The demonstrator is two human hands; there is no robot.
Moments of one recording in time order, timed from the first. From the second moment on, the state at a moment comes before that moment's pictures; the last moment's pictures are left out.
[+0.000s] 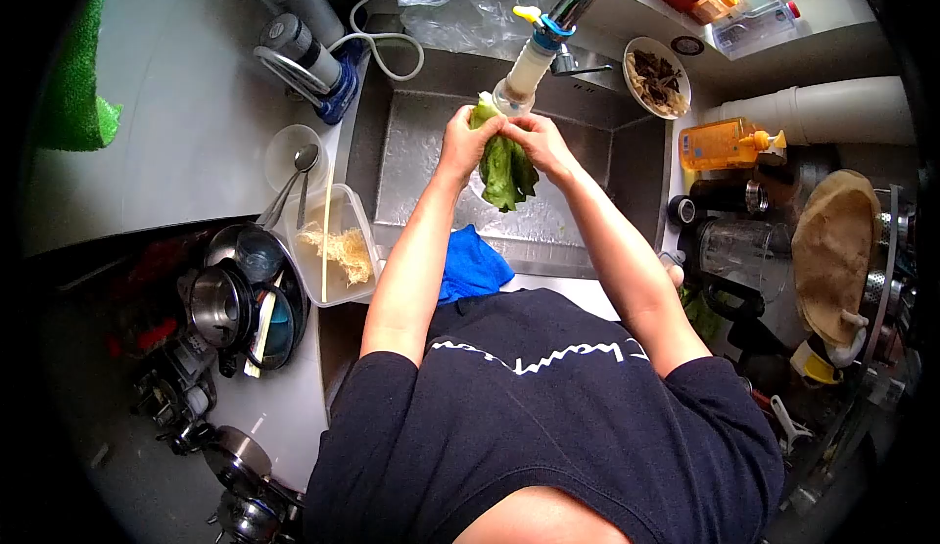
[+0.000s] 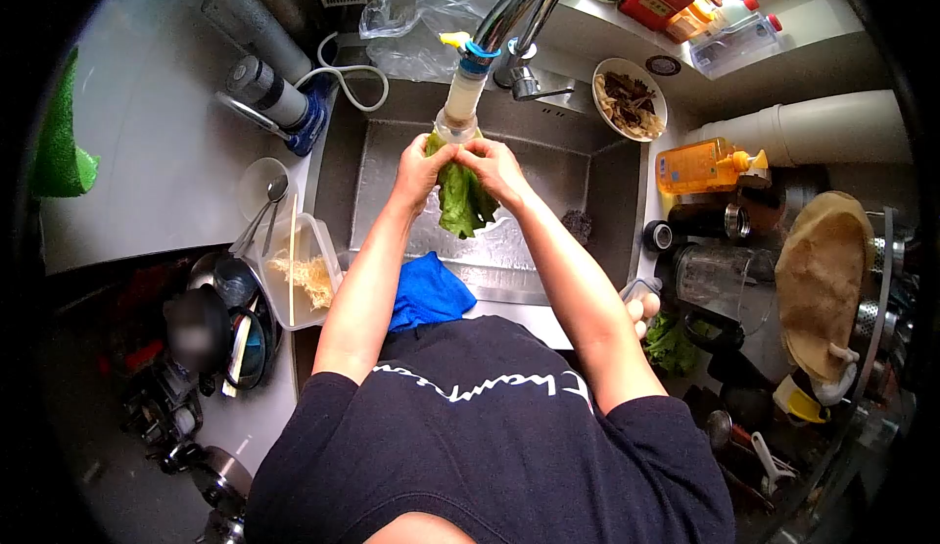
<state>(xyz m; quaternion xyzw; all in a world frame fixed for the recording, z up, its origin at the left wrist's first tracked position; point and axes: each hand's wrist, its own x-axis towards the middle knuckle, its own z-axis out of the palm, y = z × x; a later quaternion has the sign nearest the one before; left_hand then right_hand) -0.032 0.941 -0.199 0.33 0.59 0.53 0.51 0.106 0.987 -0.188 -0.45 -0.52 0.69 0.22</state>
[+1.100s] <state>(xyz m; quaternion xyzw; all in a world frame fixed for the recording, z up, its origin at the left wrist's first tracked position) -0.051 0.955 -0.201 0.35 0.59 0.49 0.54 0.113 1.002 -0.170 -0.47 -0.41 0.77 0.11</state>
